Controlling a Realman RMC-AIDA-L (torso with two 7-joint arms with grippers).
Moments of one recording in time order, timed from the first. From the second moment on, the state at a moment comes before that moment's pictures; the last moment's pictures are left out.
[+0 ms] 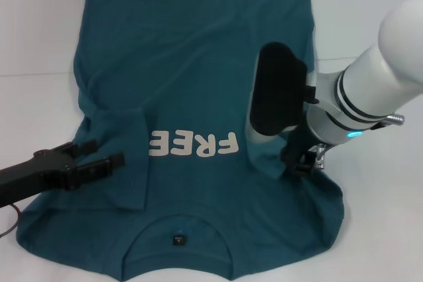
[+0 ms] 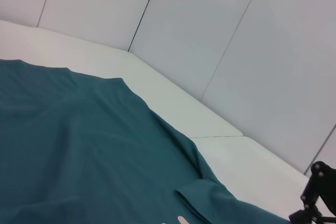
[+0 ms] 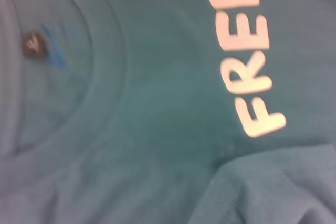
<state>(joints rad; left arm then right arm) -0.43 -2.15 0.56 0.80 1.99 1.49 -1.64 0.74 2.10 -1.64 -1.29 -2.82 -1.39 2.32</state>
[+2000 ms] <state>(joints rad) -0.44 -2.14 0.56 0.80 1.99 1.49 -1.64 1.06 2.09 -1.42 -0.84 -2.62 -1.32 2.71</state>
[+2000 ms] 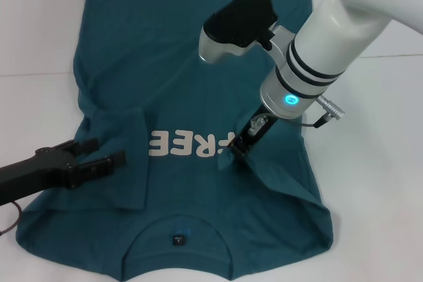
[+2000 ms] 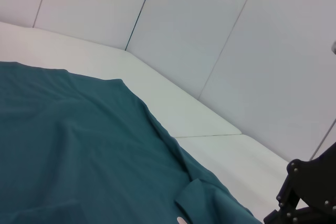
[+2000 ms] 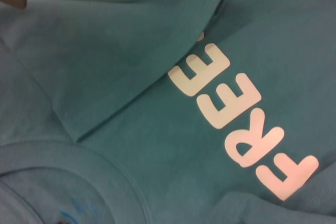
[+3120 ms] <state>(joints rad) -0.44 -2.14 0.56 0.81 1.99 1.50 -1.64 1.07 2.09 -1.38 -0.80 -2.63 -1.31 2.75</state>
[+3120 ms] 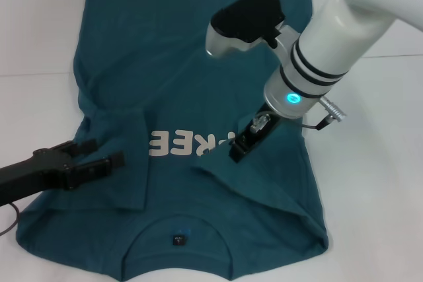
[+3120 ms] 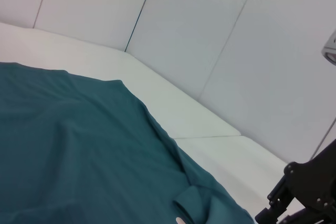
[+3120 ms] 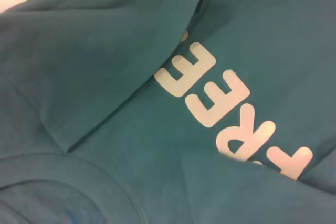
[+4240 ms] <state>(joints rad) -0.17 -2.17 0.43 1.13 2.06 1.60 -1.70 0.50 2.09 -0.92 -1.12 -2.12 -1.55 2.18</state>
